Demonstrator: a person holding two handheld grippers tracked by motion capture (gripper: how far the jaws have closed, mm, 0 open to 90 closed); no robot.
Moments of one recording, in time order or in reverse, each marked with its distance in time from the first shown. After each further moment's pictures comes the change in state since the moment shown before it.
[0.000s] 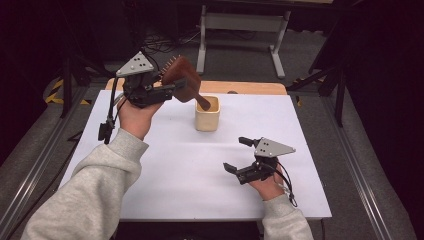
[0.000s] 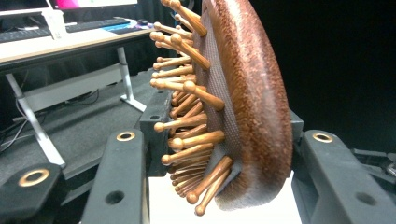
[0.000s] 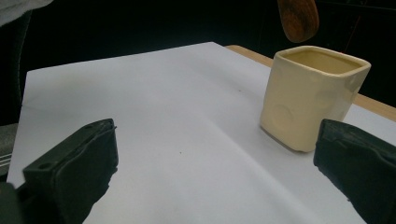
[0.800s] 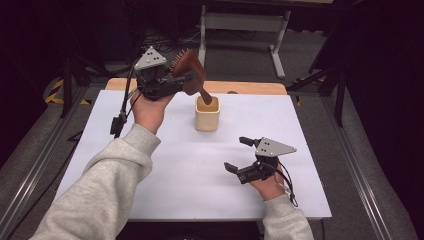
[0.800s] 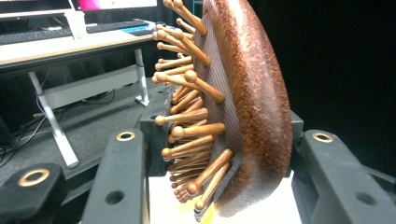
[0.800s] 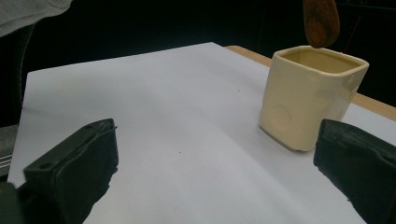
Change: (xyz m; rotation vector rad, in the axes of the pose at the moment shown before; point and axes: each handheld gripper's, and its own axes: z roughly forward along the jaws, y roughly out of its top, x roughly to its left) left arm 0.004 0.002 0.035 -0.008 0.072 -0.020; right arm -0.002 -0.001 -0.001 -0.003 0.001 0.004
